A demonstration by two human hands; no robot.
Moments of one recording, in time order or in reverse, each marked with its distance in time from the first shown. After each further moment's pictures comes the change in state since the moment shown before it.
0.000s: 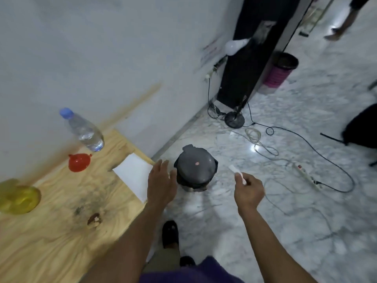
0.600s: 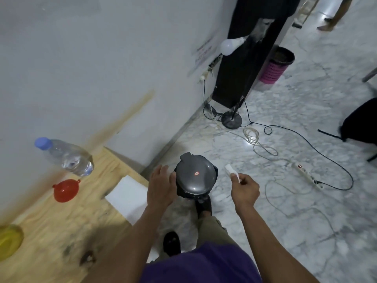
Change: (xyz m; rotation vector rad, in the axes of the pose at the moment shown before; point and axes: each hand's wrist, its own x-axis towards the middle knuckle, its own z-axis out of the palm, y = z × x) left_hand 0.101 0.008 0.007 0.052 -0.072 0.043; right_hand 0.061 -0.034 0.072 0.037 -0.009 0.146
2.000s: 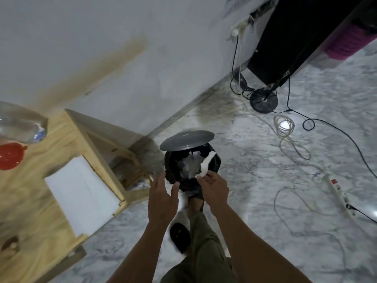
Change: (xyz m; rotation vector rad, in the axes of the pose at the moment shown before) left_hand 0.032 0.023 0.198 -0.136 0.076 -0.472; right_hand 0.139 0.079 0.101 -0.383 -0.674 0.083
